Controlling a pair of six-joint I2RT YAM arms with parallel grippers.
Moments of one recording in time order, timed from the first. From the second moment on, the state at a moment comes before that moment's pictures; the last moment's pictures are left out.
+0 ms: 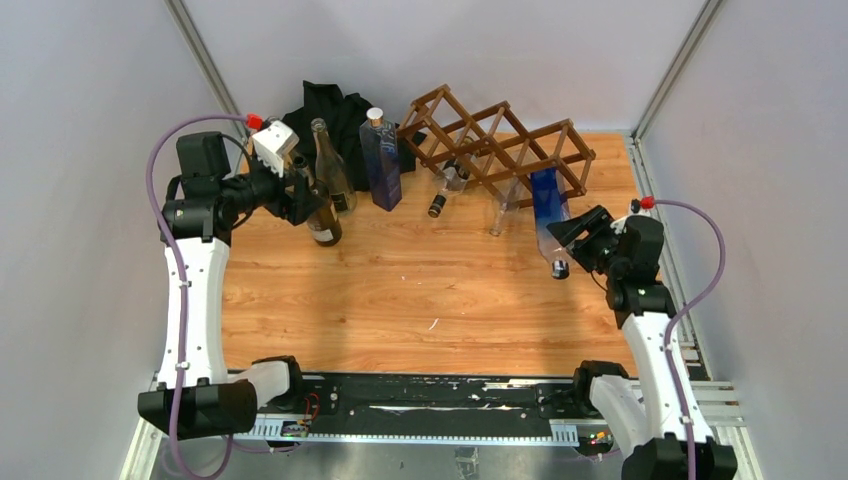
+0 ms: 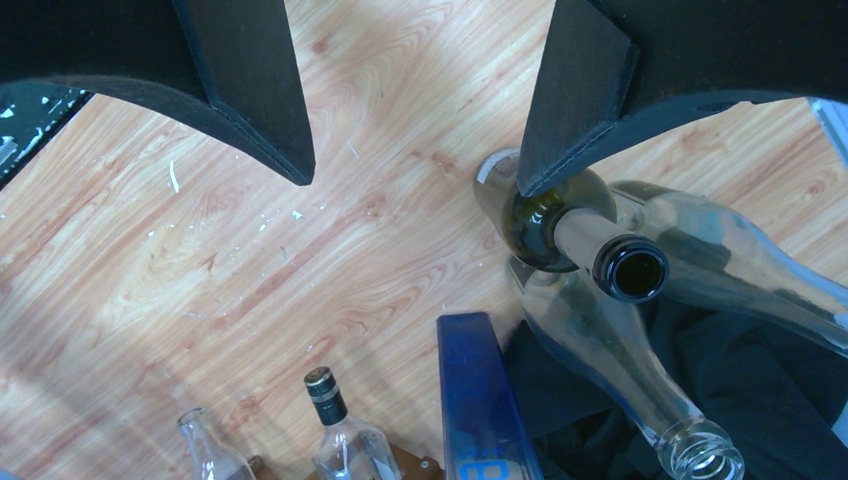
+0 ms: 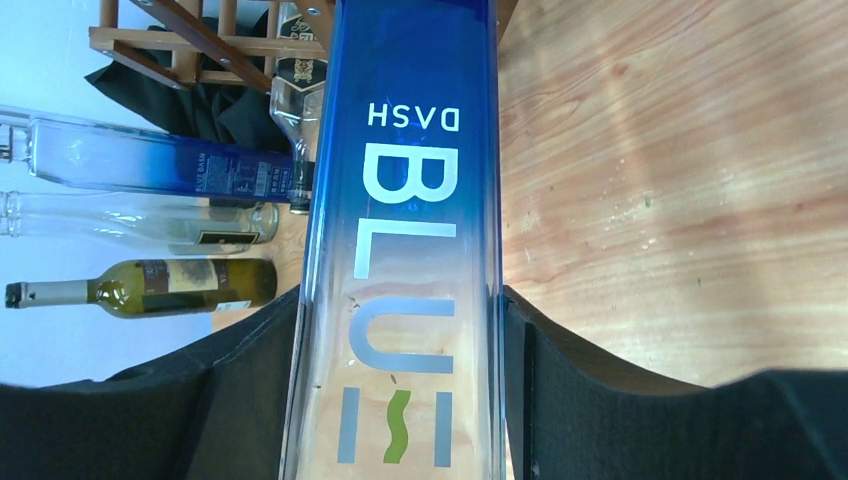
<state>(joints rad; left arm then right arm) 0.13 1.15 1.41 -0.86 0.74 0.42 -0.07 0.80 0.63 -0.24 -0.33 0.76</state>
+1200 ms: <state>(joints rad) -0.10 1.16 1.46 -0.86 0.73 0.48 -0.07 0.46 0.64 -0.66 -0.43 0.90</state>
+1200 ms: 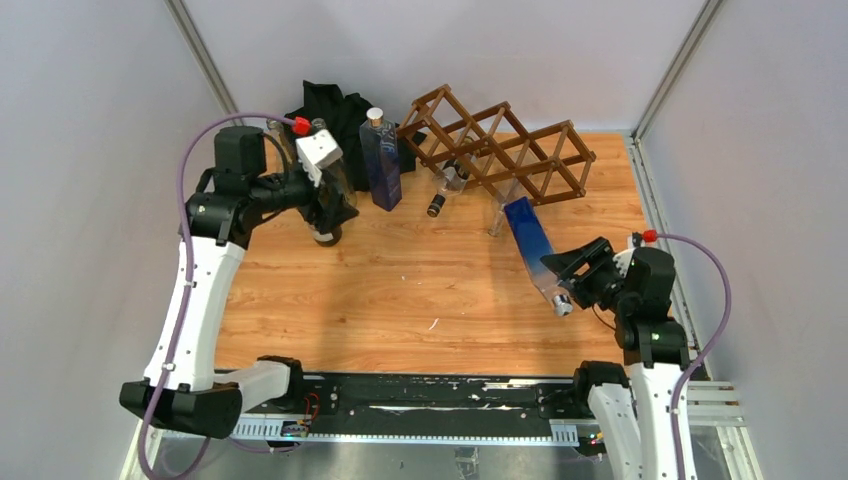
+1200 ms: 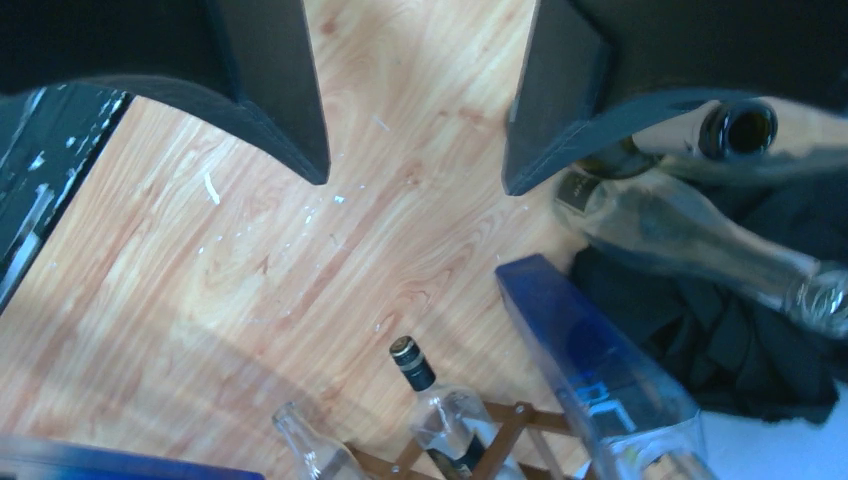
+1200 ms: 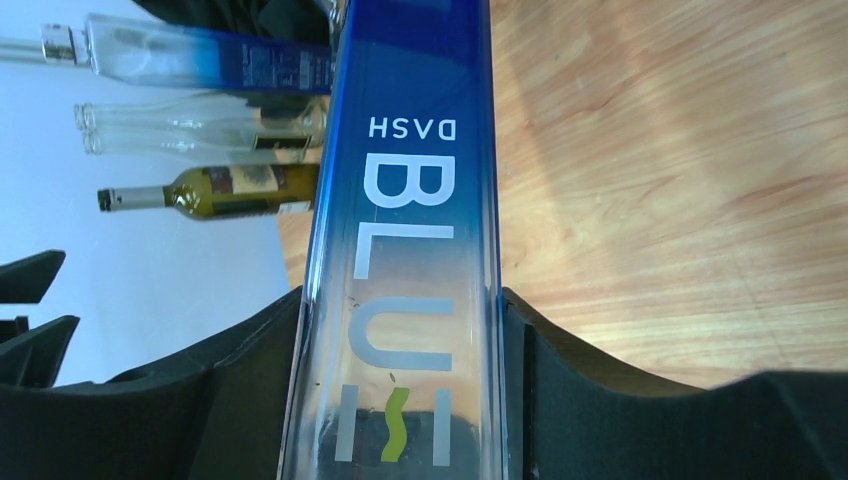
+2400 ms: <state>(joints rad) -0.79 0.93 1.06 -0.77 0.39 0.84 0.87 1.32 1.20 -0.54 -0.27 0.77</state>
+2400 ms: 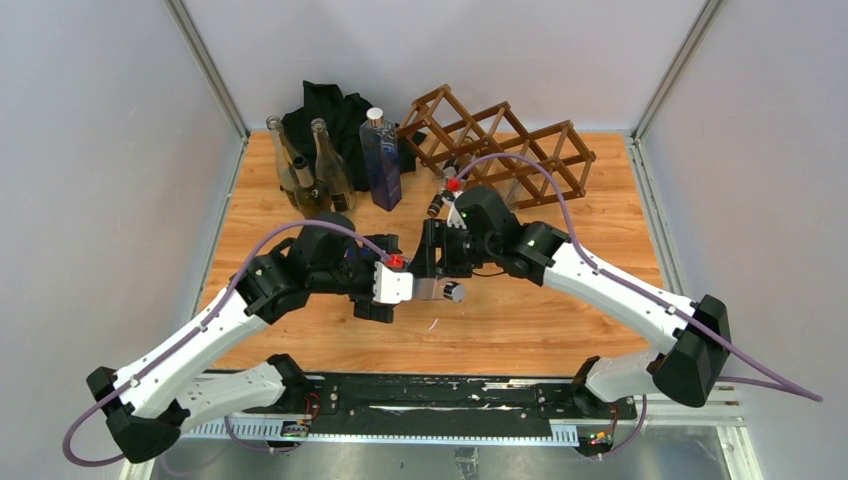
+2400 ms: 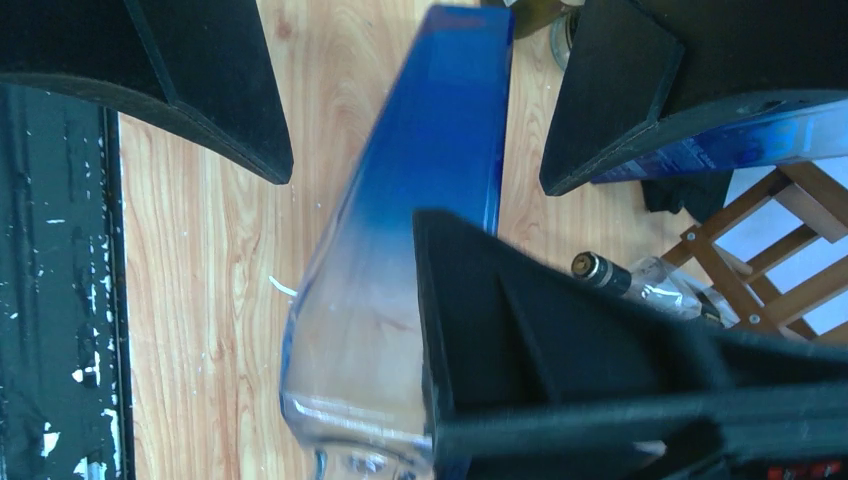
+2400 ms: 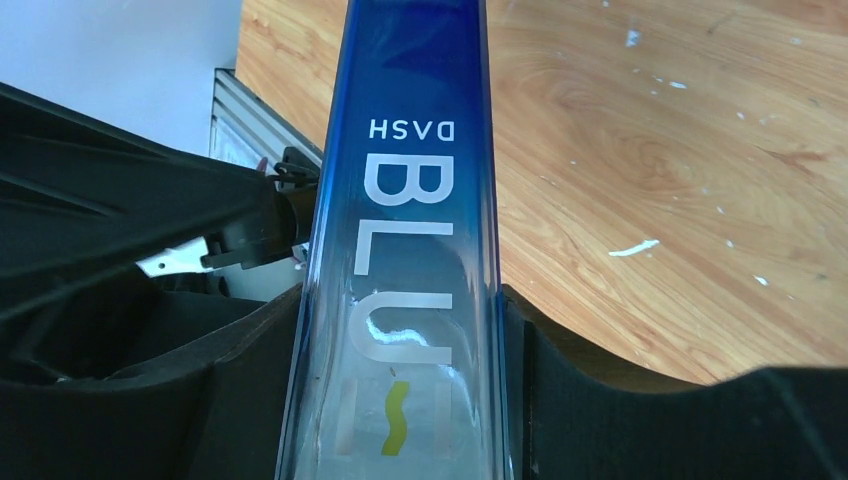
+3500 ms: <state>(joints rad) -0.84 0.90 0.88 -0.52 0.19 0.75 0.86 1.13 1.22 -0.39 -0.29 0.76</state>
